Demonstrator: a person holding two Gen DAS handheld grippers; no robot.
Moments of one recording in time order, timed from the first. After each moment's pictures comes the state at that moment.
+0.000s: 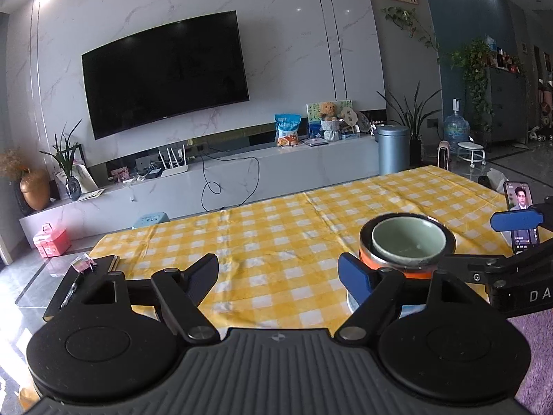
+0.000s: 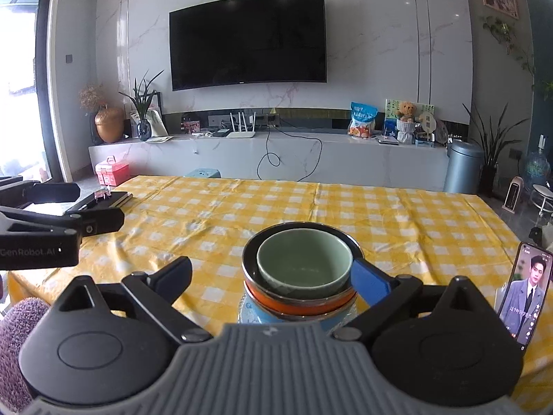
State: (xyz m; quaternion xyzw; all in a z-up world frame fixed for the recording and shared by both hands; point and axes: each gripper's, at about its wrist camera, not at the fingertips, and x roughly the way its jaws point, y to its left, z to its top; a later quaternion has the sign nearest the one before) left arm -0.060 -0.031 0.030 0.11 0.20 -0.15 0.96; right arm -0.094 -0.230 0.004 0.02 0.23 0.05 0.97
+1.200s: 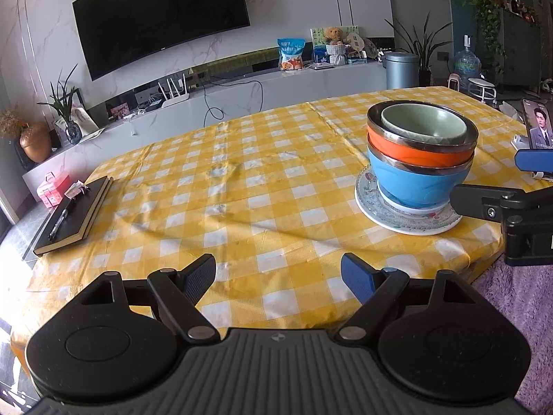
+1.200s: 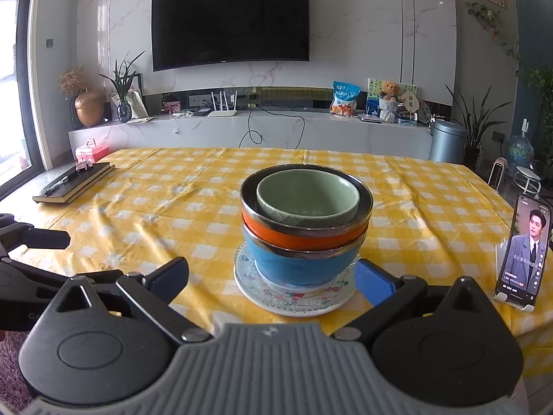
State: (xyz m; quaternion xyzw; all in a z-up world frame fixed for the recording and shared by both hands) left arm -0.060 -0.028 -0.036 0.14 0.31 -0.12 0.93; right arm -0.101 -0.211 -0.042 0.01 0.25 0.01 0.97
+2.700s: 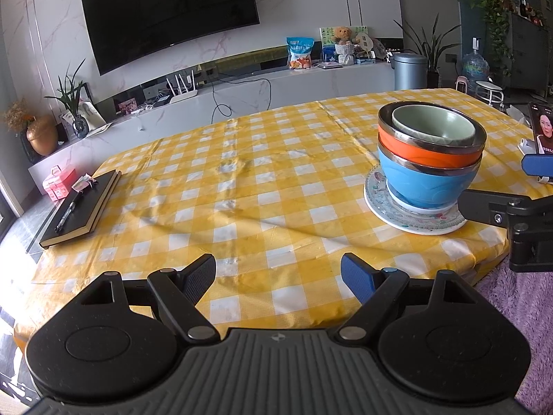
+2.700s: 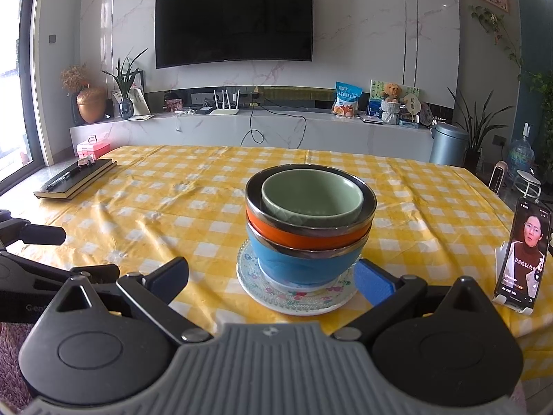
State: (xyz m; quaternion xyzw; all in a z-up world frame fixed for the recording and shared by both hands) left arm -0.060 -0.022 -0.034 0.13 0.31 -0.11 0.93; right arm -0.102 -0.208 -0.043 0.00 0.26 0.01 0.97
